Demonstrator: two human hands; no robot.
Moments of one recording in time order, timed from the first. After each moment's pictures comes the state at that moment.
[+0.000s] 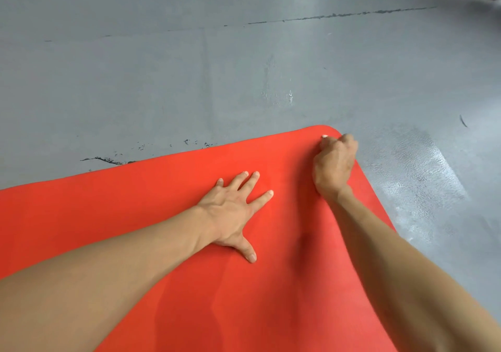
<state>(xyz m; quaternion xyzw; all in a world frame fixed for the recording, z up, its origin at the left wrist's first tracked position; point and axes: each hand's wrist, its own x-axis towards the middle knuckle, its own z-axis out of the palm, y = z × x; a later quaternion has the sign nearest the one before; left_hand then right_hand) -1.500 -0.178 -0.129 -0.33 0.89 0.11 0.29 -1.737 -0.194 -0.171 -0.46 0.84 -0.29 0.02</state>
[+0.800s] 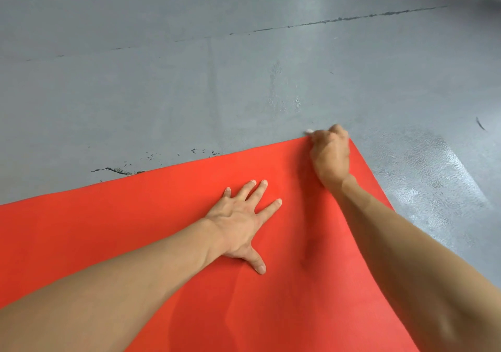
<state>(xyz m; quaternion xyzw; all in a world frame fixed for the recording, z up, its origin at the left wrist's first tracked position) -1.501 -0.177 -0.128 -0.33 0.89 0.12 0.29 -1.744 -0.233 -0.169 -0.54 0.79 -0.29 0.05</state>
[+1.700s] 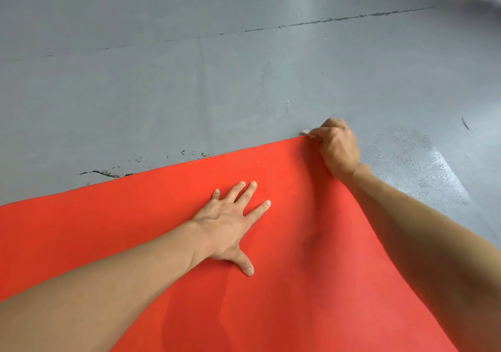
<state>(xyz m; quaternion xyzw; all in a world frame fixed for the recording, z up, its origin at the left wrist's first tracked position) -1.501 -0.177 -0.128 -0.33 0.89 0.11 0.30 -1.796 -0.236 -0.158 -0.65 0.73 -0.21 0.05</state>
